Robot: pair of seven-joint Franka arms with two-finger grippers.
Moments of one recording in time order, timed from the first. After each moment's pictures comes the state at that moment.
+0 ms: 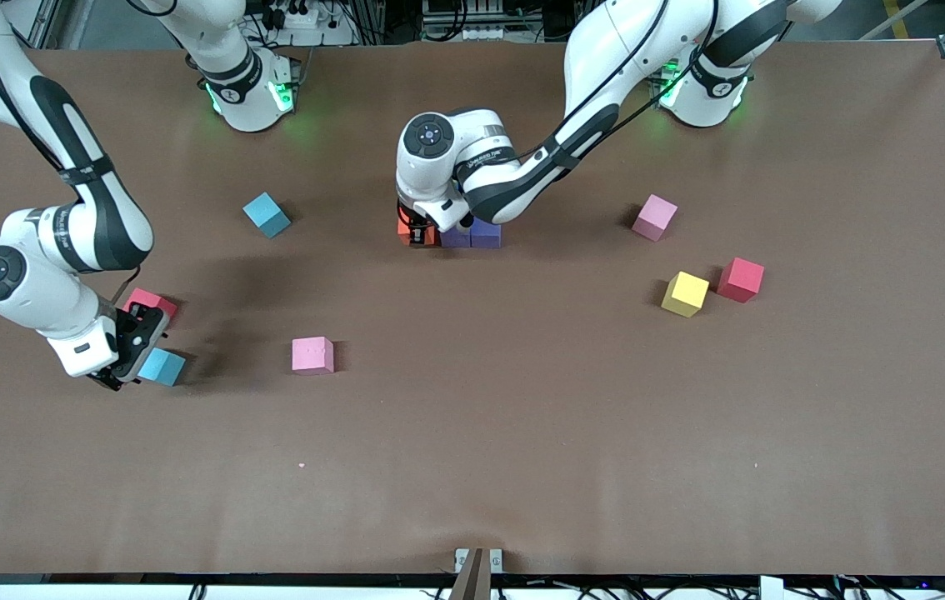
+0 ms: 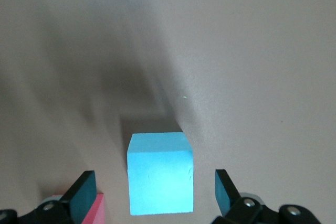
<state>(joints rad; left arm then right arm) -0.57 0.84 -0.59 -1.54 0.31 2.37 -2.74 -0.51 0.48 0.40 -1.96 -0.35 2.47 -1.14</state>
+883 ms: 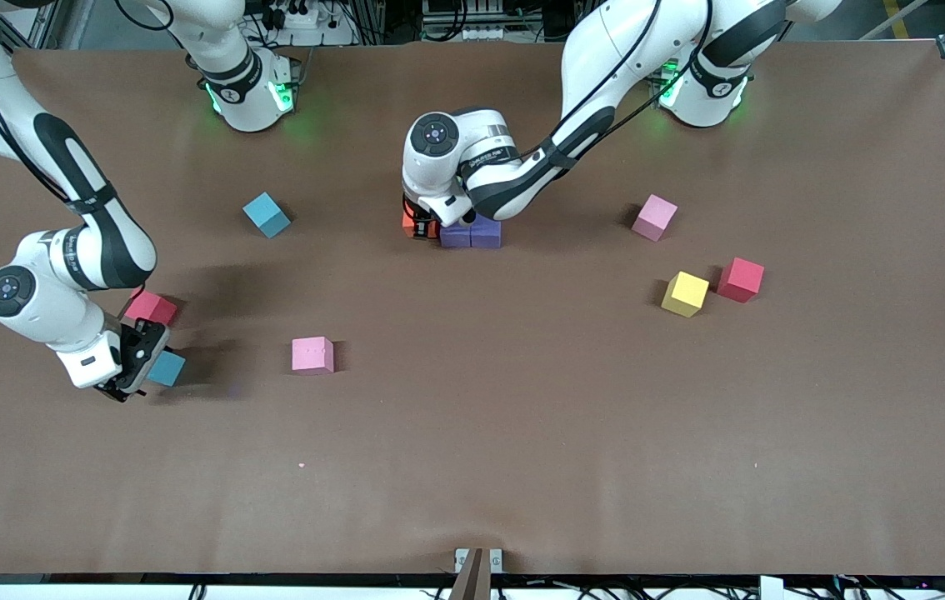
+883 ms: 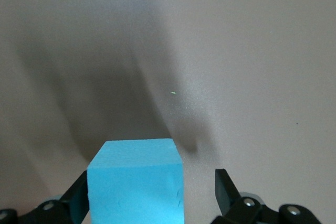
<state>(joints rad) -0.57 0.84 -0.59 -1.61 0.31 2.42 -2.73 -0.53 0.61 0.38 -1.92 -0.38 2.58 -1.15</state>
